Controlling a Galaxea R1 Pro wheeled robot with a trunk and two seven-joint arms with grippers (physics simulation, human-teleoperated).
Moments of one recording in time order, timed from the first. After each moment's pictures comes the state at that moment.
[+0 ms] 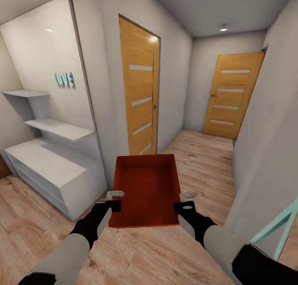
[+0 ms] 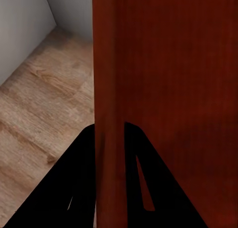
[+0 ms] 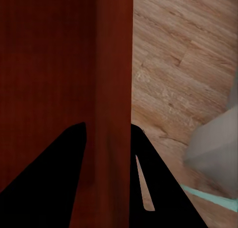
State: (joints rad) left arm -0.73 -0.09 -0.04 -0.56 0.07 0.40 0.14; right arm -0.85 0.08 0.71 -0.26 -0.58 0.12 -0.36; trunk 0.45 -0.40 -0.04
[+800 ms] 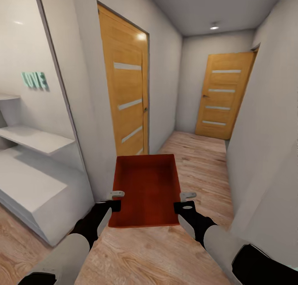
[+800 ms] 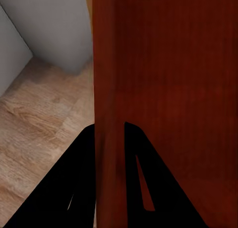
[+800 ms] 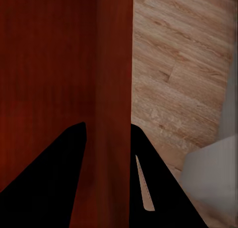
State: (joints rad) left arm -0.73 -0.09 -0.04 -0.56 0.07 0.40 0.14; right arm -0.85 0.08 0.71 -0.26 -0.58 0.12 -0.36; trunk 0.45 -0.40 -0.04
